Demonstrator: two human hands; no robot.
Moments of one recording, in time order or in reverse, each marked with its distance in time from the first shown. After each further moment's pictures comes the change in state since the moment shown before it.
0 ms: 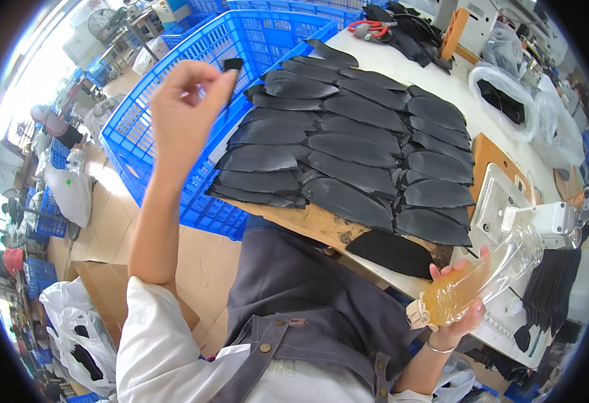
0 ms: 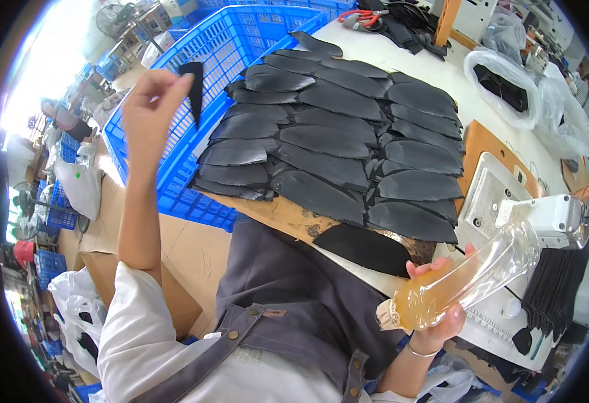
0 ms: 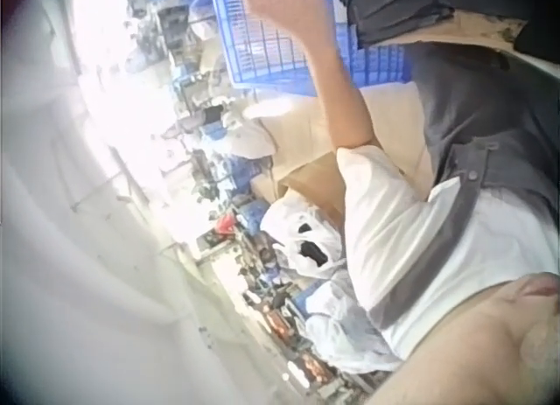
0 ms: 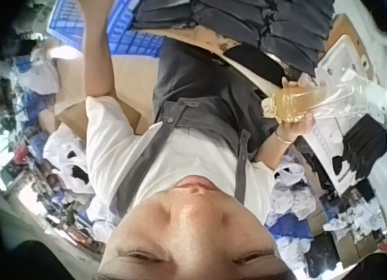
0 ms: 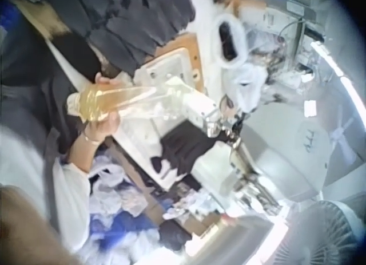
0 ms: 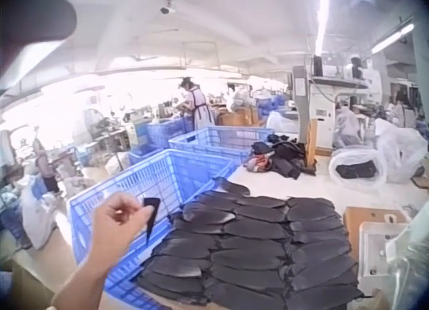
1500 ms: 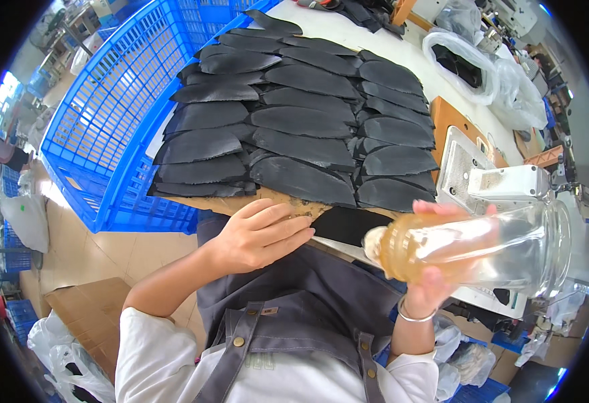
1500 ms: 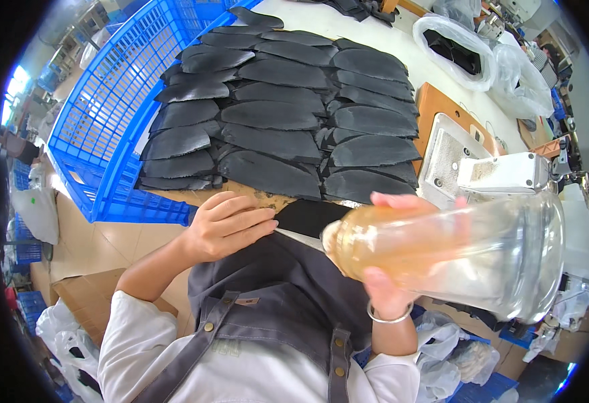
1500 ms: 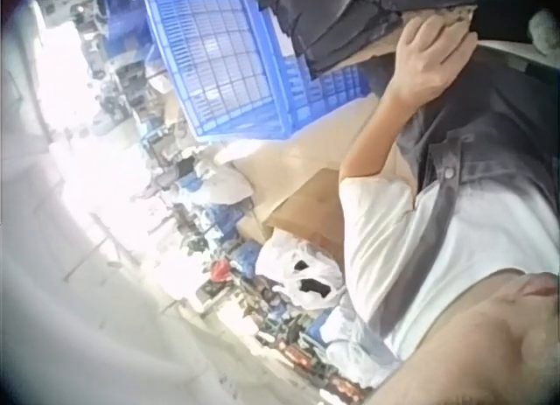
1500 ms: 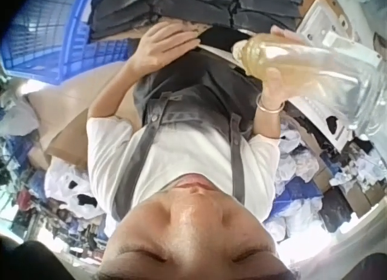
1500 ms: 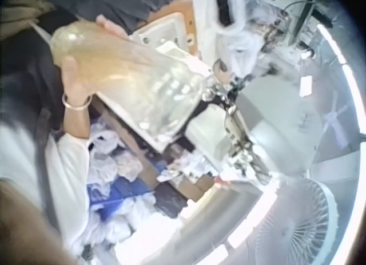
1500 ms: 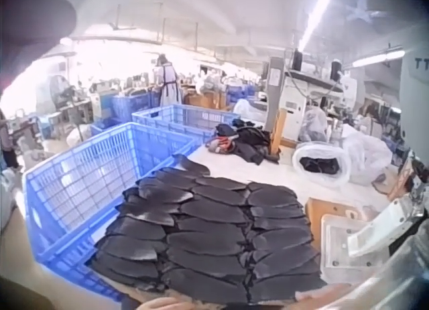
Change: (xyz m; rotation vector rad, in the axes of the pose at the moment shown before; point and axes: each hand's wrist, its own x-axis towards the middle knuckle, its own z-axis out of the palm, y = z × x) left_hand -0.148 -0.008 0.059 -0.095 -0.579 0.855; right_hand 0.026 0.011 0.077 -0.631 0.013 -0.455
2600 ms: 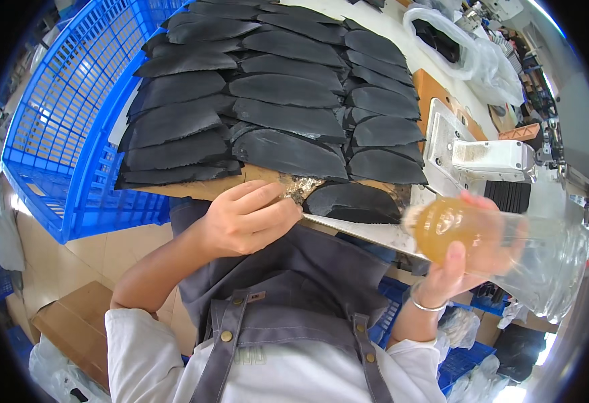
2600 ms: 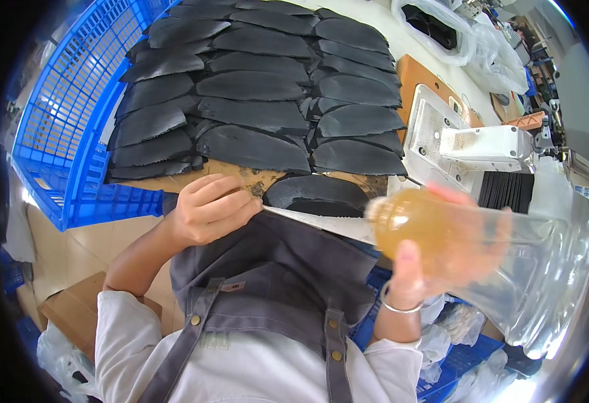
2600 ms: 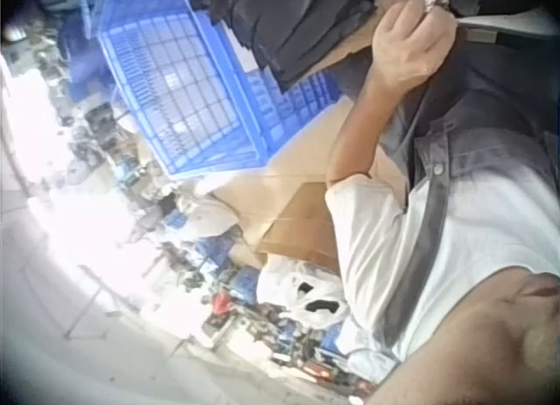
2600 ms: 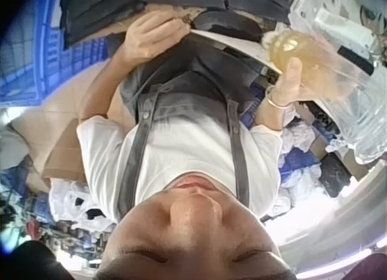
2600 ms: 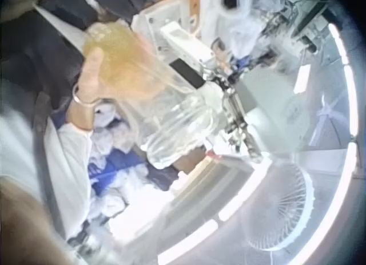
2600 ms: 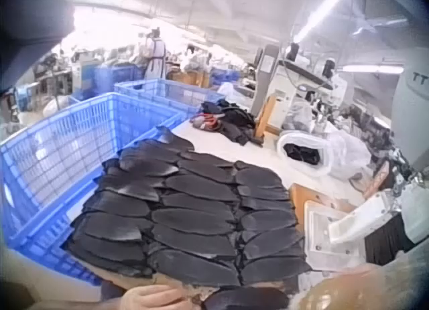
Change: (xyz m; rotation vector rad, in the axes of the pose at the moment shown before) left_hand -0.007 -0.008 0.019 -0.049 0.194 0.061; right_hand -0.003 -0.021 -0.016 -0.565 0.119 -0.303
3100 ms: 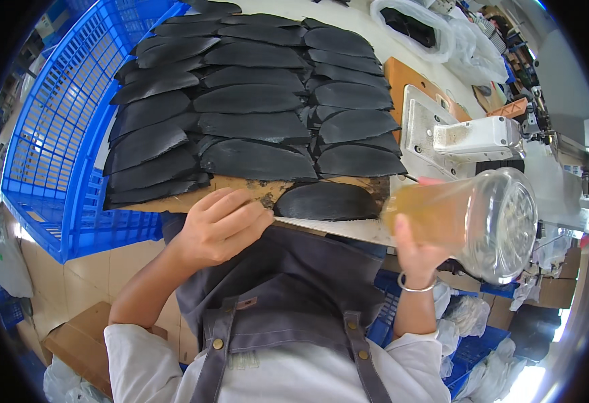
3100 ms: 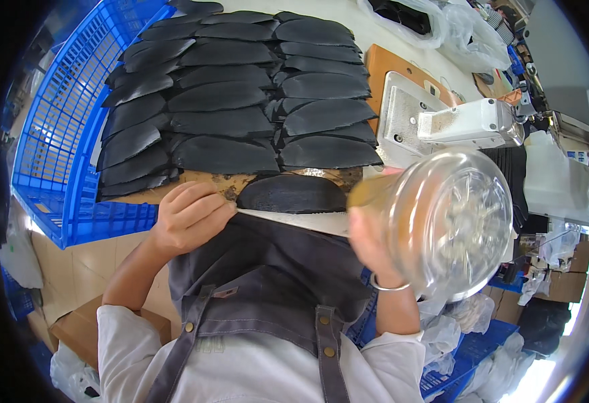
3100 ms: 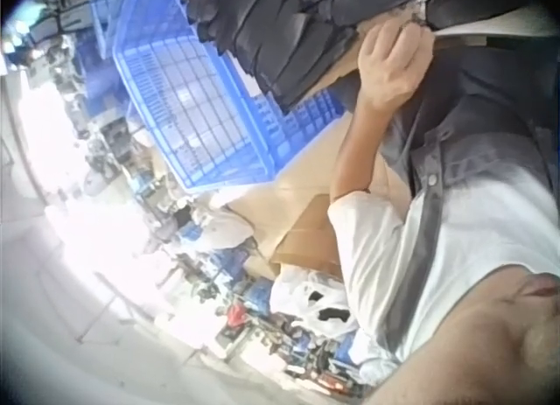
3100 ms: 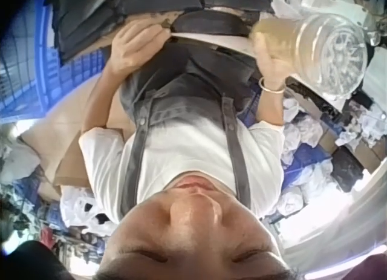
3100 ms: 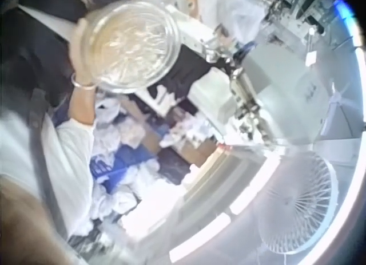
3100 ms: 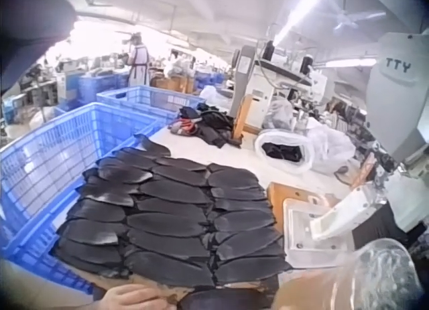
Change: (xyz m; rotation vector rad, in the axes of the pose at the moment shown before) left_hand 0.014 0.004 -0.007 0.010 -0.065 -0.038; right_hand -0.018 0.035 -0.022 -0.312 -0.303 0.002
